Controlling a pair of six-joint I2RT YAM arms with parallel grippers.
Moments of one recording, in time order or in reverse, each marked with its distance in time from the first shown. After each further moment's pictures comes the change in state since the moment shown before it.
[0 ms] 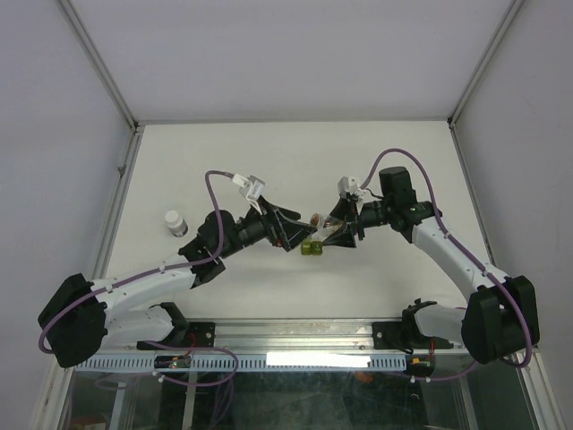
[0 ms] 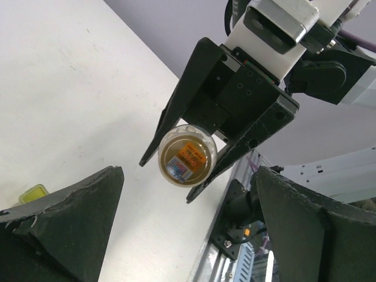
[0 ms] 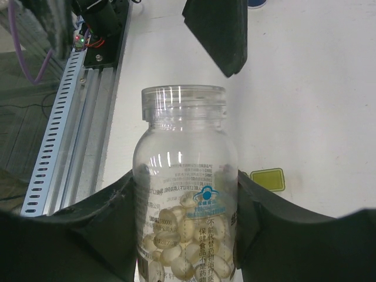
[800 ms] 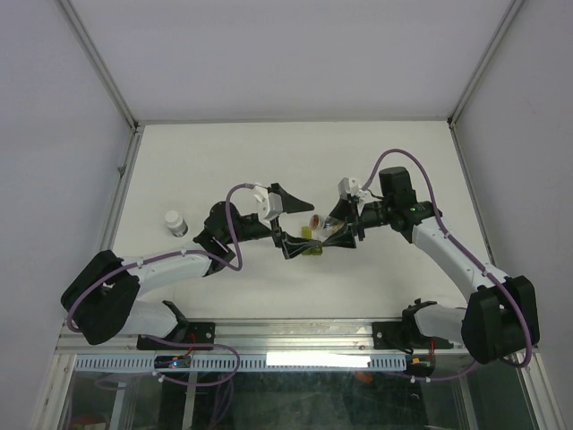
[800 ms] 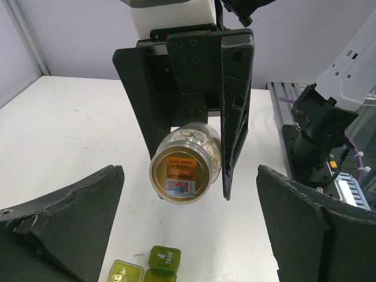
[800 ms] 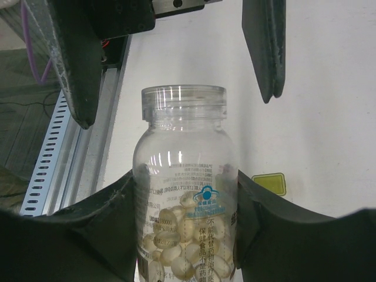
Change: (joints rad) left arm 0.099 0.172 -0.003 0.319 0.469 0.597; right arm 0.000 0.000 0.000 -0.004 -0.024 -0.024
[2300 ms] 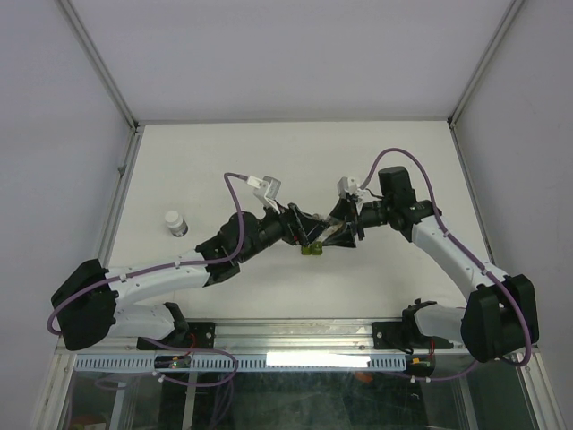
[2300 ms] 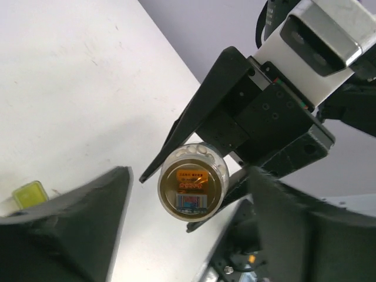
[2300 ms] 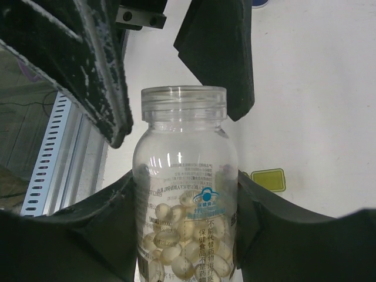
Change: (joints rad) left arm -0.212 -0.077 0.079 -0.354 -0.699 -0.609; right arm -0.001 0.008 0.010 -0.022 0.020 0.001
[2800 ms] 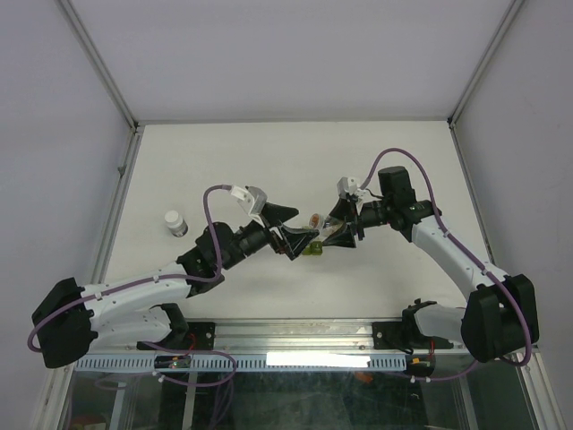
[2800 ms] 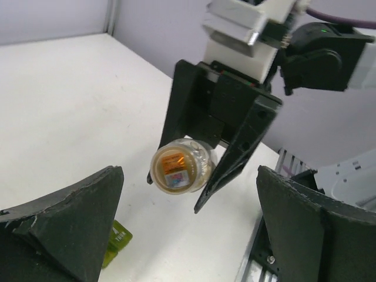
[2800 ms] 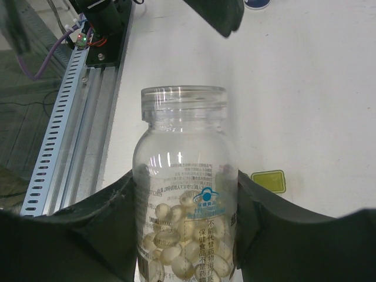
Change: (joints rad) left arm 0.002 -0.163 -0.113 0.082 0.029 0.238; right arm 0.003 0.000 0.000 0.006 -0.004 0.000
